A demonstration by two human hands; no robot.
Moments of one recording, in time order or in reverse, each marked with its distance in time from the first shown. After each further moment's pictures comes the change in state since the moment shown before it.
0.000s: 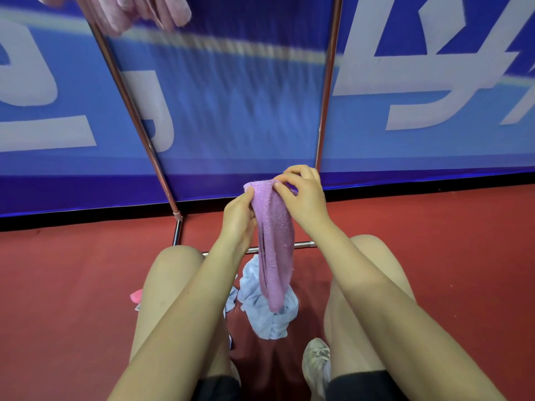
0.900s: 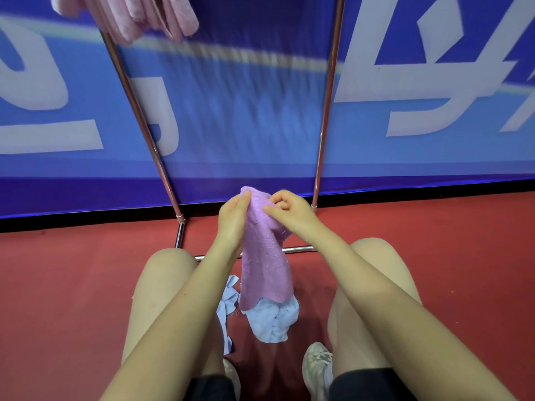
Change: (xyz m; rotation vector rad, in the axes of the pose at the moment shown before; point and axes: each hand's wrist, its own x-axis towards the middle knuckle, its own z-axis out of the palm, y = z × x) left_hand -0.011 0.004 -0.015 0.317 0.017 0.211; right_hand -0.015 -0.006 0.001 0.259 -0.411 0.303
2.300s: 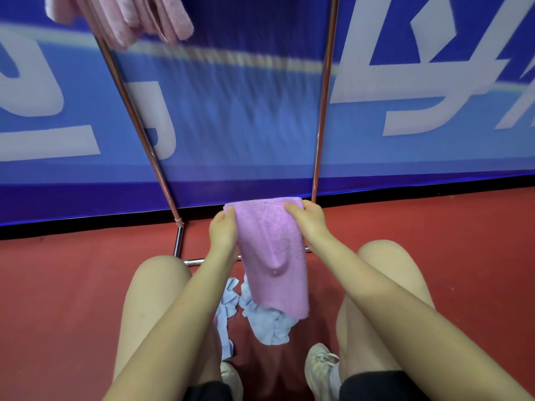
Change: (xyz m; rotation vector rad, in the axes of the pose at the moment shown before) left_hand 0.022 -0.029 -0.014 0.036 0.217 -0.132; right_hand 0.005 0.026 0.000 0.357 0.309 0.302
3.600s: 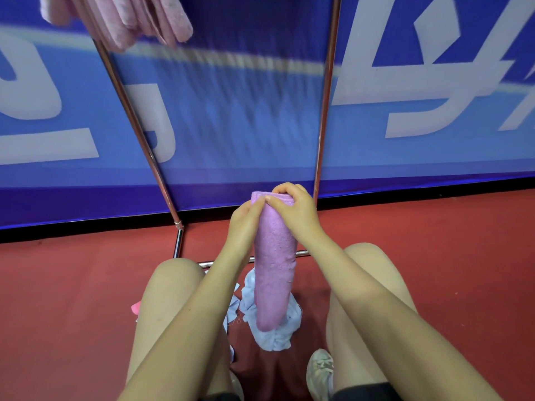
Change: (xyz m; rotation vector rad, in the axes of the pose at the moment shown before) left_hand -0.031 0.027 0.022 0.007 -0.310 0.134; right_hand -0.004 -0.029 0.016 -0.208 -0.058 -0.457
